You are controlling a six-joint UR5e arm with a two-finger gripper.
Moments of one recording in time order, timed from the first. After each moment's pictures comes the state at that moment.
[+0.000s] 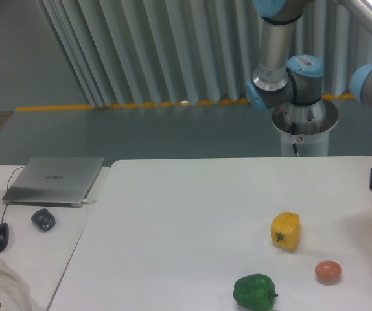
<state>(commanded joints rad) 2.69 -1.86 -1.50 -1.33 1.51 1.69</state>
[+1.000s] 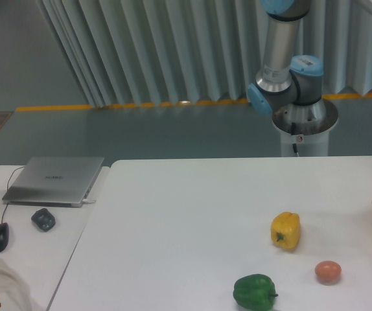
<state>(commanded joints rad) 2.75 -1.88 -1.53 -1.38 1.61 1.86</state>
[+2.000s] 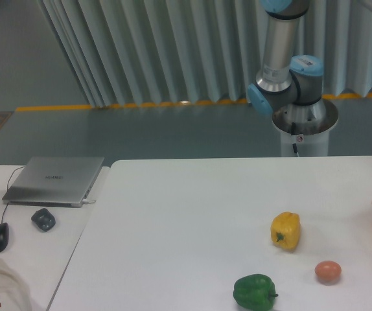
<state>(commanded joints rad) 2.69 -1.85 -1.52 -1.37 1.54 1.85</state>
